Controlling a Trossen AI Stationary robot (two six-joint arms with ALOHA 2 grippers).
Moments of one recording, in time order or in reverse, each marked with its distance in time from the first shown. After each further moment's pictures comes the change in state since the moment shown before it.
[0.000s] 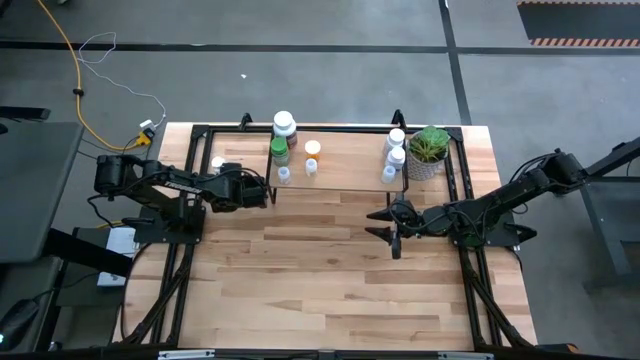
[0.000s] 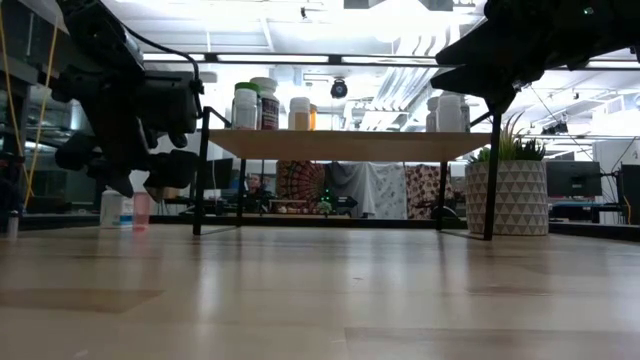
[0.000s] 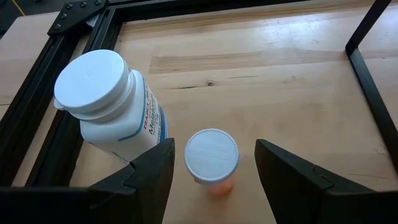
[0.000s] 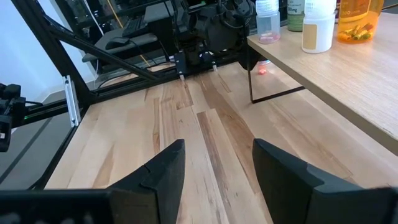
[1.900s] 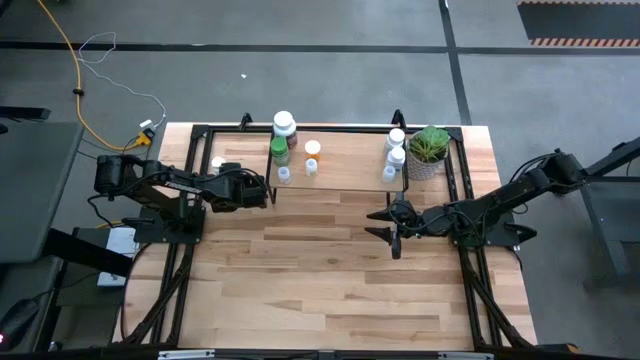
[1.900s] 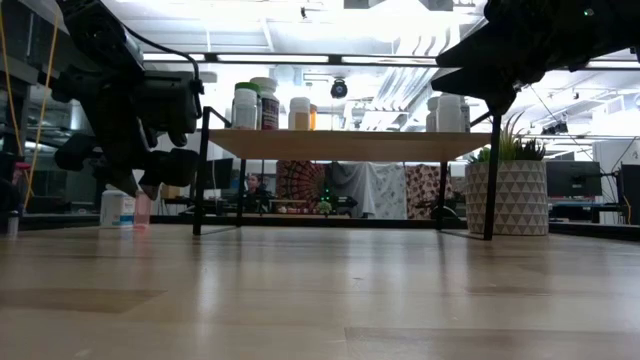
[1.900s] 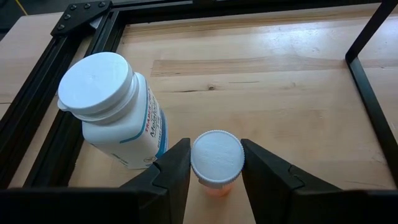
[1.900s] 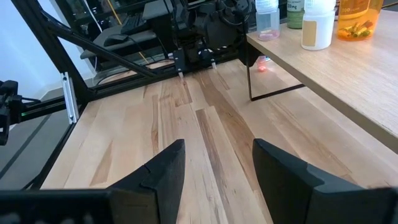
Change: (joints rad) left arm 0.000 0.000 0.000 0.000 -0.016 -0.027; right arm 0.000 0.000 0.000 -0.012 0.000 0.000
